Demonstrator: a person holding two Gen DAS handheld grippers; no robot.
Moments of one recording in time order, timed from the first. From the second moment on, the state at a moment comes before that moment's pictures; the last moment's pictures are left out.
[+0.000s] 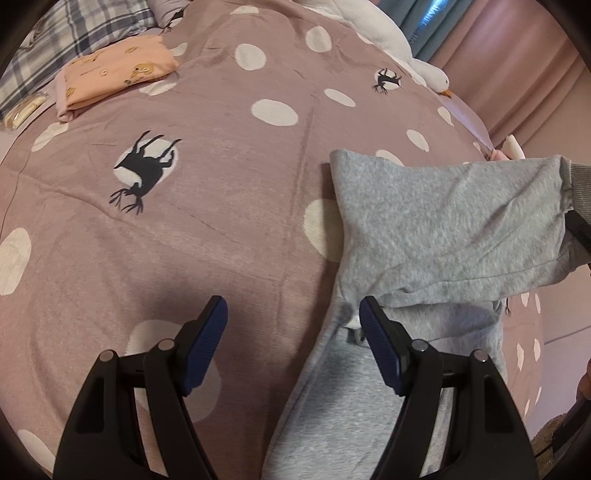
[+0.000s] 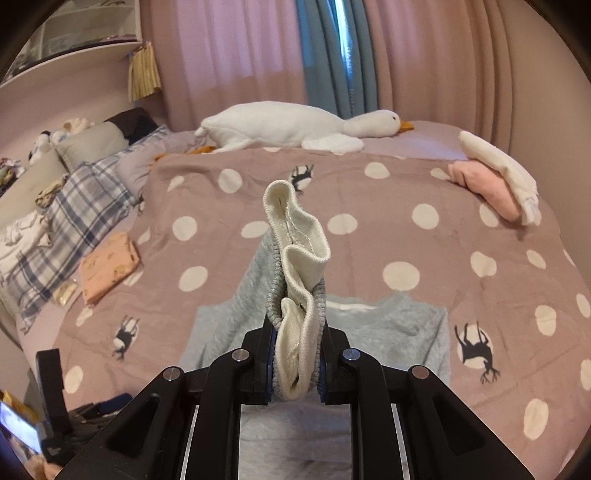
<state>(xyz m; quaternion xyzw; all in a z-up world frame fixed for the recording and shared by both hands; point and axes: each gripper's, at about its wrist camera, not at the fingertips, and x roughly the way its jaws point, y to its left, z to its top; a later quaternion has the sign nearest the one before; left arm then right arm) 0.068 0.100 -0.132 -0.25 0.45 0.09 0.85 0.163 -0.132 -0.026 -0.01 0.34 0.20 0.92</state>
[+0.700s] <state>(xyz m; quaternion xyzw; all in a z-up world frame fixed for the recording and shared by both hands) 0.100 0.065 -0.138 -0.20 0.48 0.06 0.85 0.172 -0.167 -0.057 0.01 0.38 0.16 0.91</state>
